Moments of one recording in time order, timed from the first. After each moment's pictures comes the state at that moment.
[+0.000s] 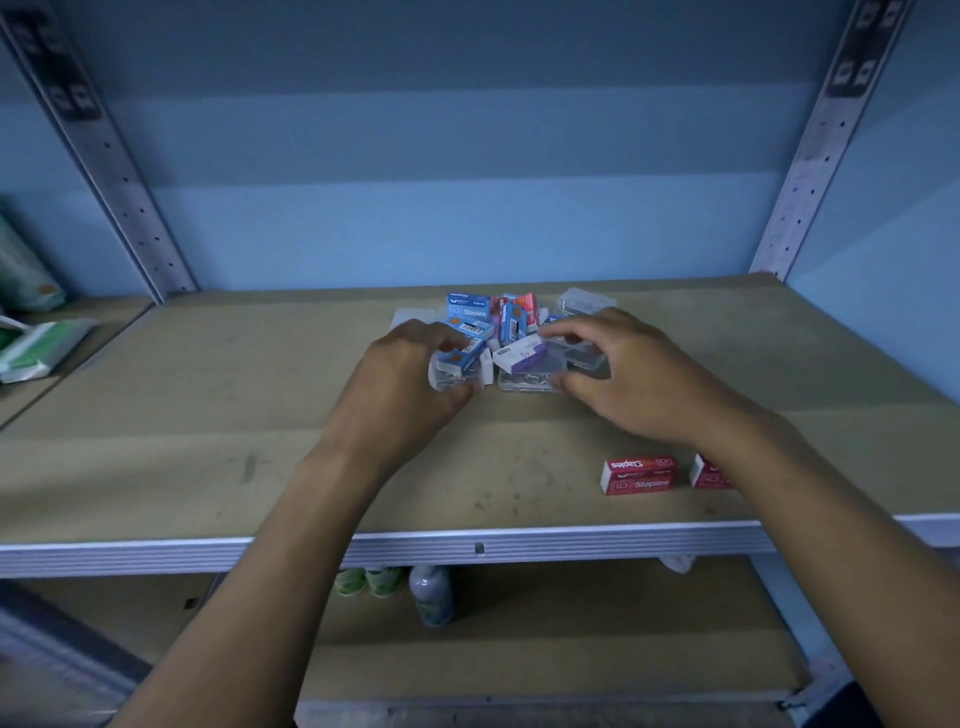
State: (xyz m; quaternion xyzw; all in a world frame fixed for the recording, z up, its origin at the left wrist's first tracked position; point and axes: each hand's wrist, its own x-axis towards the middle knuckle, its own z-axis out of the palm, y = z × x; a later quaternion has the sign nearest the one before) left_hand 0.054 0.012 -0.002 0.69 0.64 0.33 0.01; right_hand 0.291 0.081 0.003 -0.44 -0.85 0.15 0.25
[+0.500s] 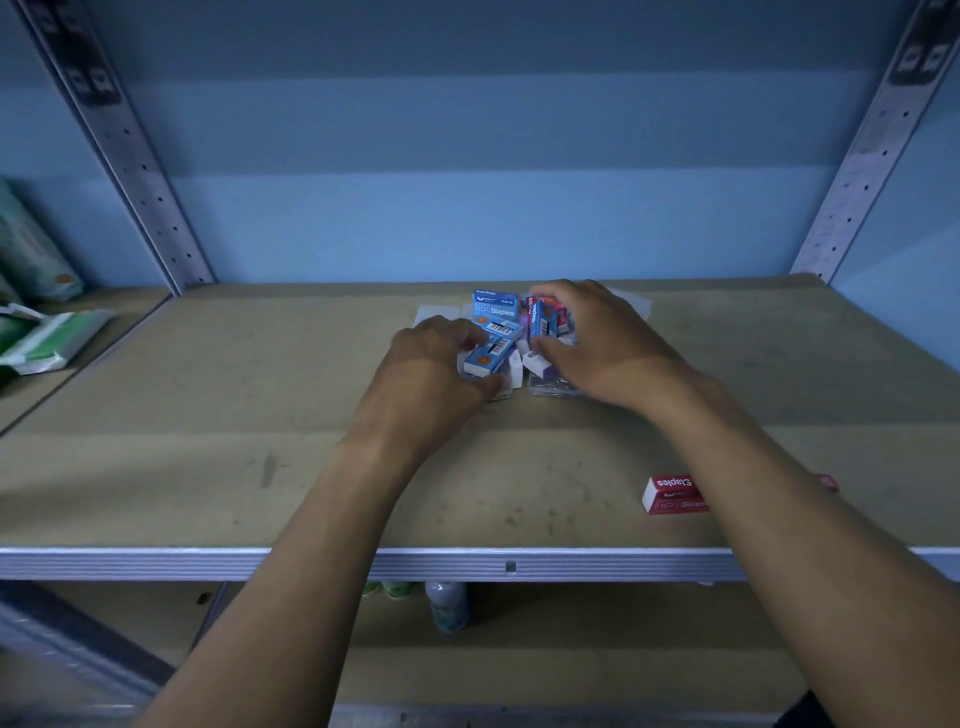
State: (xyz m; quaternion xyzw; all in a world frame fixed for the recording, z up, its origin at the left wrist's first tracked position) left_hand 0.047 0.035 -0.009 0.65 0.67 0.34 0.05; right_hand 0.227 0.119 0.002 -0.47 -0.83 0.14 0.26
